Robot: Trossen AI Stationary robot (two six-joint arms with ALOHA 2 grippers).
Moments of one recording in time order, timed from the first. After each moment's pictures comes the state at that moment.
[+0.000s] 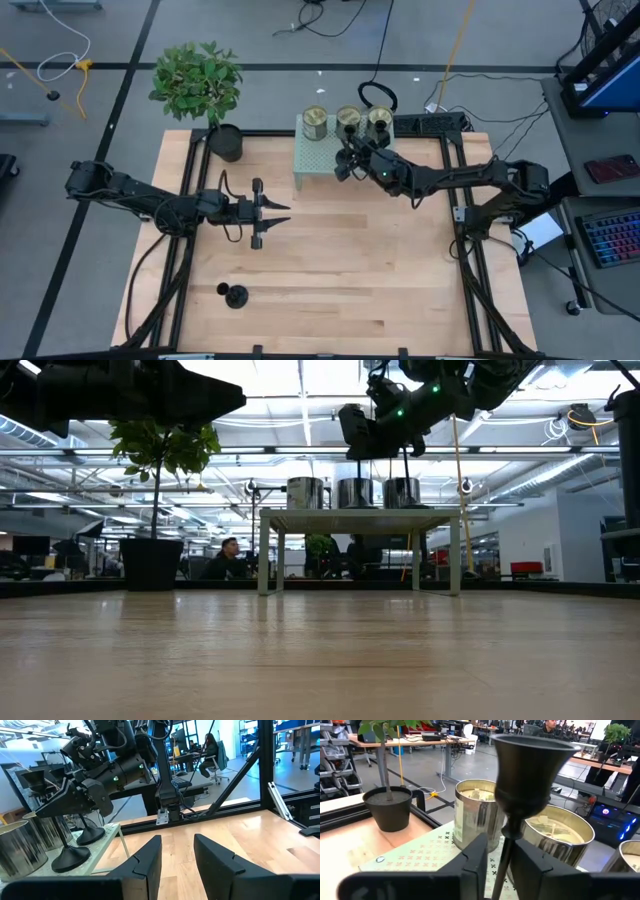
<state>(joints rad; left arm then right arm) -0.12 1.09 0.33 0.81 -0.12 0.22 -0.20 1.50 0.91 0.42 0.68 0.05</state>
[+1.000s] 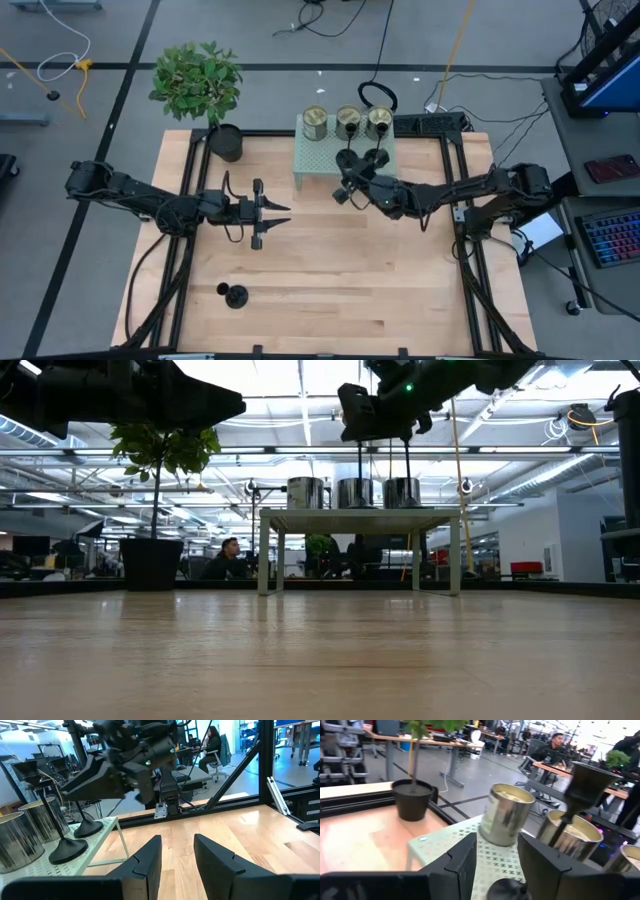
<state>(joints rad) -0.12 1.09 0.33 0.78 -0.12 0.20 0.01 1.50 0.90 0.41 0.87 -0.05</state>
